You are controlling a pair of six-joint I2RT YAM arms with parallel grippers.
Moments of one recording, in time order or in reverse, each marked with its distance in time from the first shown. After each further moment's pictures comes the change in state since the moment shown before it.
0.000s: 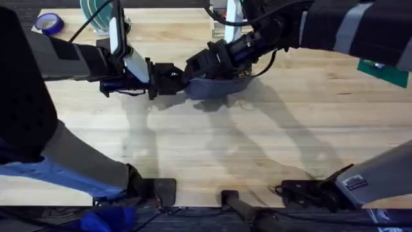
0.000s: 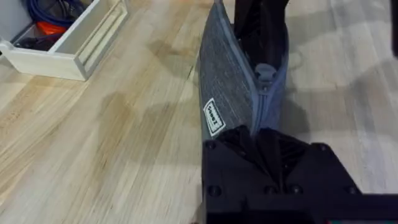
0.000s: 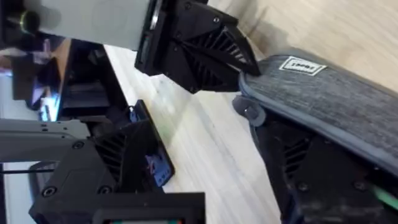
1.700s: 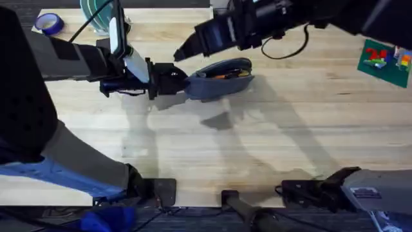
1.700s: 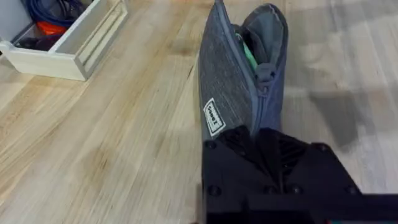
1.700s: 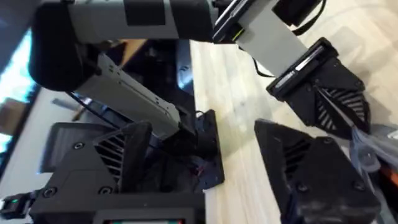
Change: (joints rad) left arm 0.000 0.000 0.000 0.000 0.000 0.000; right arm 0.000 -0.240 0.051 0.016 -0.261 -0.057
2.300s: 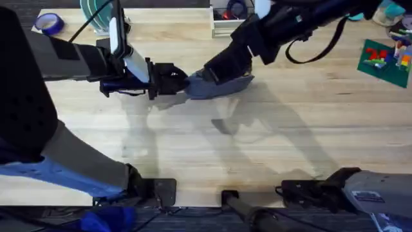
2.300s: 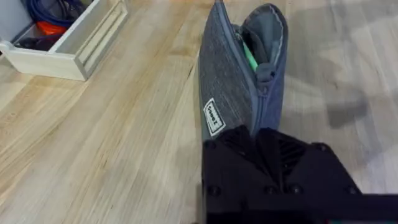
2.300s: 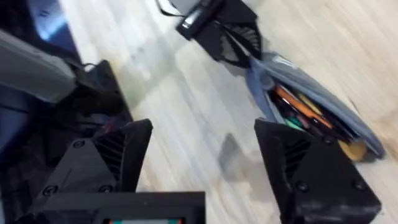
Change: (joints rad) left arm 0.000 0.000 0.000 0.000 0.000 0.000; right arm 0.053 -0.060 0.156 -0.476 0.553 -0.318
